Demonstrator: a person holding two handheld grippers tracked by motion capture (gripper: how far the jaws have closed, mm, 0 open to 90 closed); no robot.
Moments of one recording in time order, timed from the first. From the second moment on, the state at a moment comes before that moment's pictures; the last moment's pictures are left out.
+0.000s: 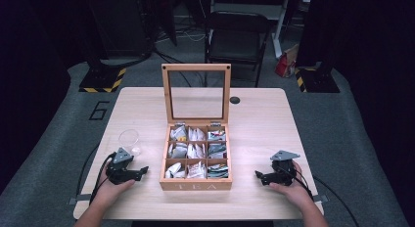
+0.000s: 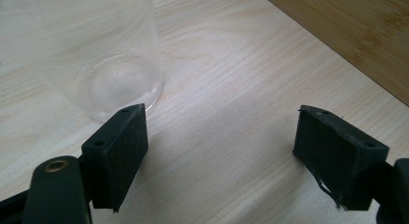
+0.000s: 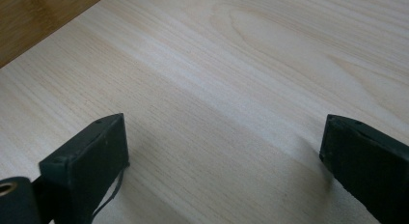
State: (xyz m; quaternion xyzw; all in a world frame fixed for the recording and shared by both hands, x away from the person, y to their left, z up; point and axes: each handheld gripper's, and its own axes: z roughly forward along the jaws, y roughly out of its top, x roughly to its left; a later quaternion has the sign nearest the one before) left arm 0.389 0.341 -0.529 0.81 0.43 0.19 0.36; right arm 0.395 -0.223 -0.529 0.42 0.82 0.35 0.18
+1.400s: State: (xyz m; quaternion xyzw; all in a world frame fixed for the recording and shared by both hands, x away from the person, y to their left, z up) left arm 0.383 0.331 -0.515 0.81 0.42 0.17 0.37; right arm 0.395 -0.222 -0.529 0.42 0.82 0.35 0.18
